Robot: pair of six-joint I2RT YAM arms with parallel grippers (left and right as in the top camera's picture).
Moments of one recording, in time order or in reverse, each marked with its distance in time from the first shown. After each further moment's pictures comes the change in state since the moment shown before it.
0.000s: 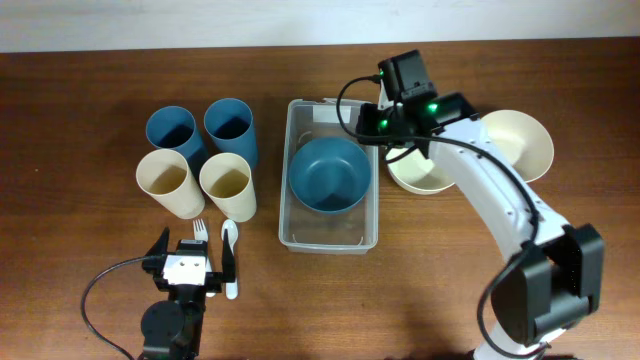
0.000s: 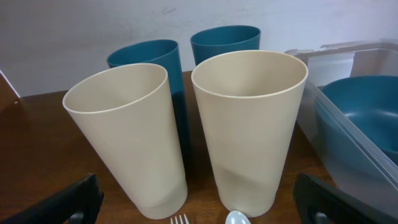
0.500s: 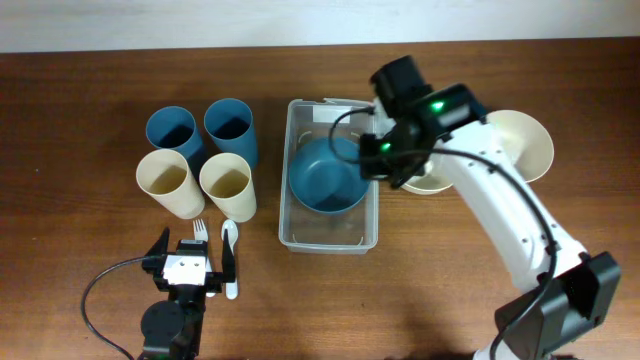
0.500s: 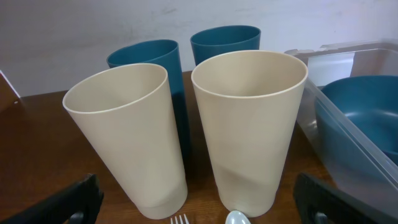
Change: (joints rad) left arm 0.000 0.000 0.000 0.000 0.000 0.000; right arm 0.105 -0.057 0.118 -0.463 -0.039 -0.048
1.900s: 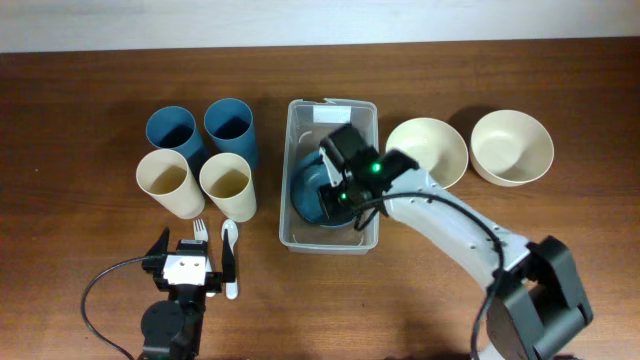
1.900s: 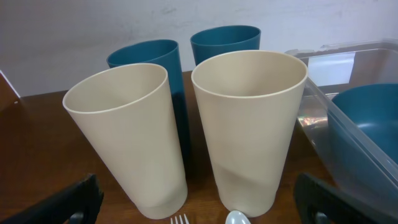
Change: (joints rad) left arm 0.000 0.000 0.000 0.000 0.000 0.000; right arm 0.159 -0.004 -0.388 0.455 0.015 -0.122
